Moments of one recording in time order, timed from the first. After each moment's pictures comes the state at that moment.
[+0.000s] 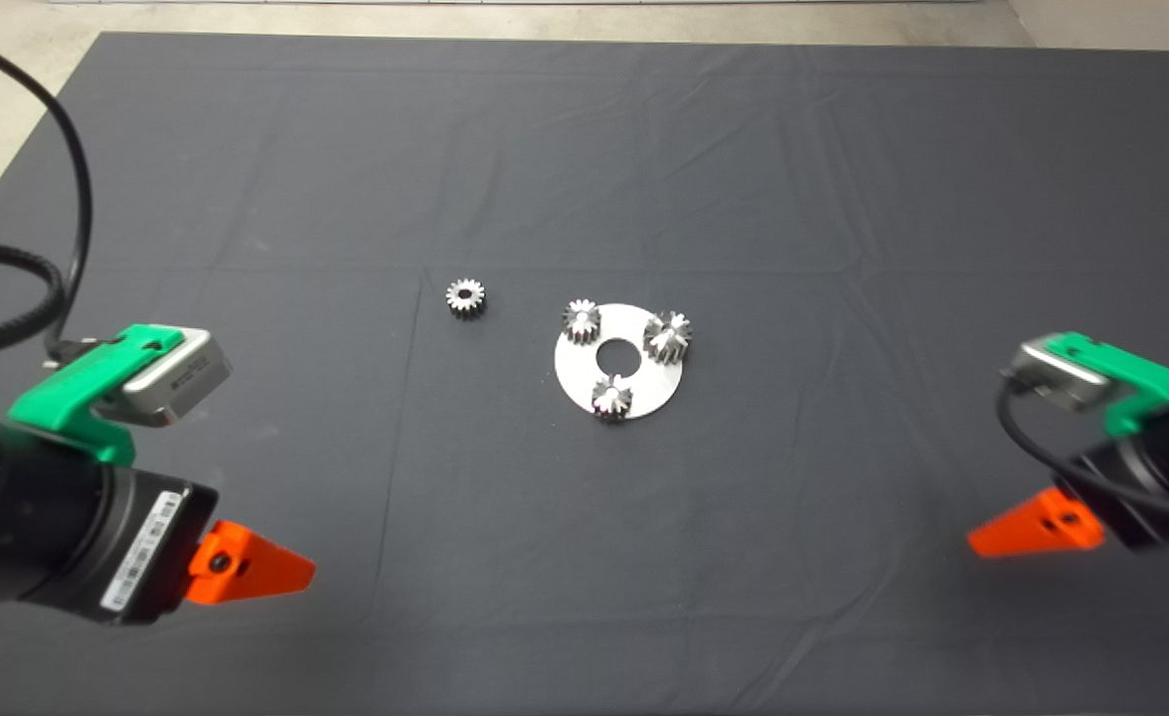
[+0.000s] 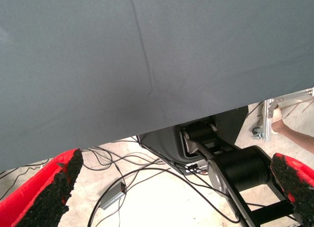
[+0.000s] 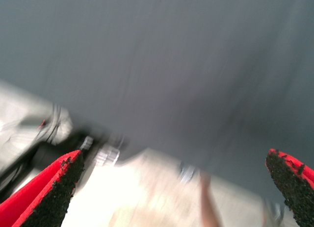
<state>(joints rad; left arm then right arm) -0.84 1.98 -0.35 -0.09 1.35 -1.43 0.57 2.06 -0.54 -0.03 -1.39 1.17</state>
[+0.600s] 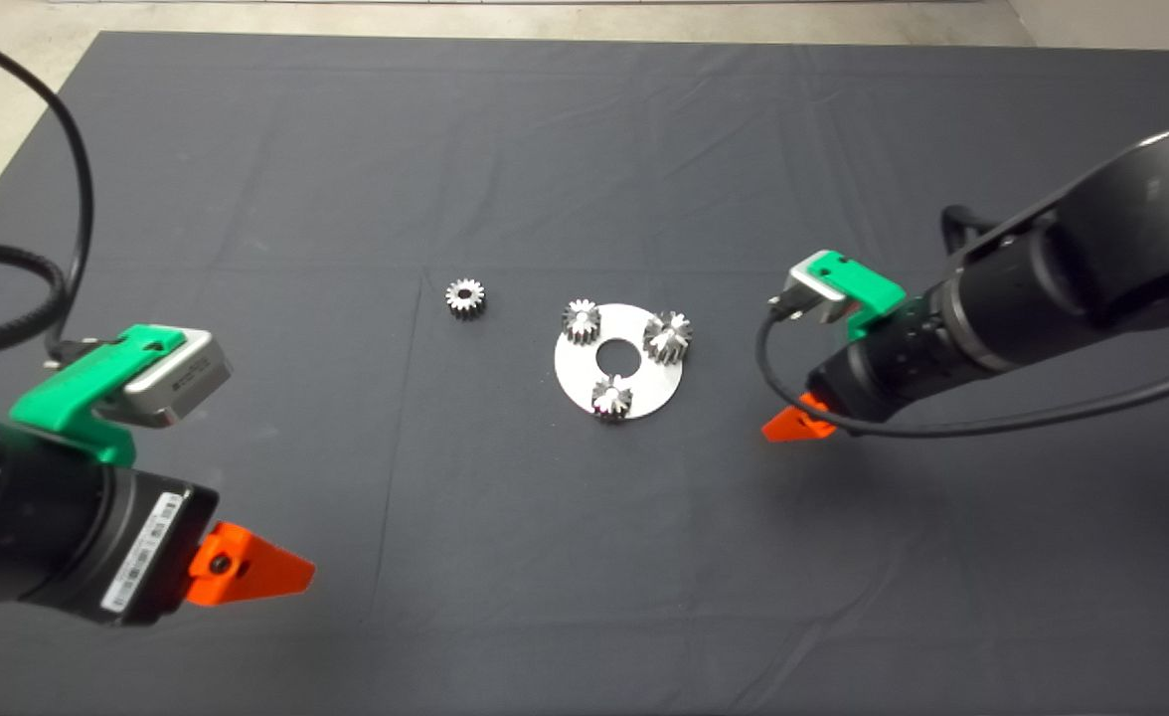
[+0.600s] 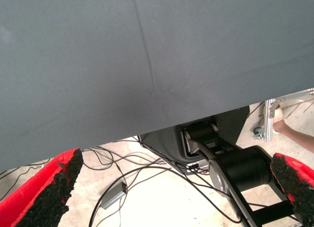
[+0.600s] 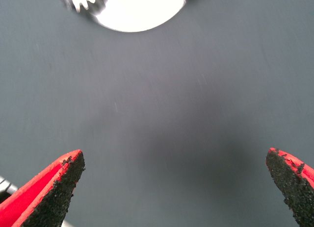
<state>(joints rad) -0.84 1.98 -0.35 -0.09 1.35 -1.43 0.44 2.41 -0.72 -0.41 -1.40 1.13</state>
